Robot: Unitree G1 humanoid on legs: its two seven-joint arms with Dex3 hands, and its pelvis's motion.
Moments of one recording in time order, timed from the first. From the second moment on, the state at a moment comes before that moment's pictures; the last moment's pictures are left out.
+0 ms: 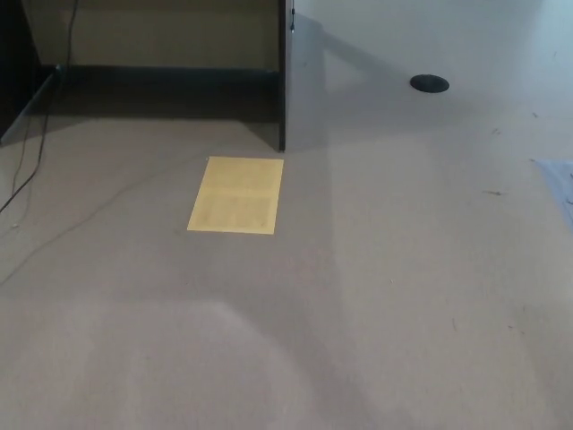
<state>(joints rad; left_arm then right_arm) 0.18 0.34 0.21 0.97 0.16 -0.35 0.04 0.15 -0.39 -0.04 1.02 -0.22 -0.35 -0.08</state>
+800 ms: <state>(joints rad) 0.10 0.37 0.25 1.04 0.09 -0.58 0.07 0.05 -0.43 -0.05 1.13 -0.23 -0.60 -0.18</state>
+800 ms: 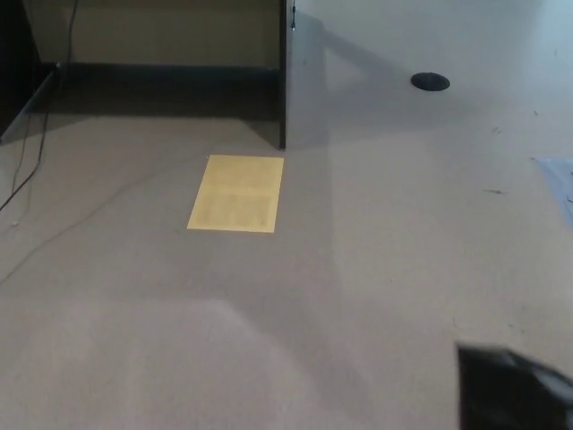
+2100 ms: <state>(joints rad) 0.18 0.37 0.18 -0.13 0.15 -0.64 0.15 0.08 -0.44 -0.04 1.13 -0.23 -0.62 -0.18</state>
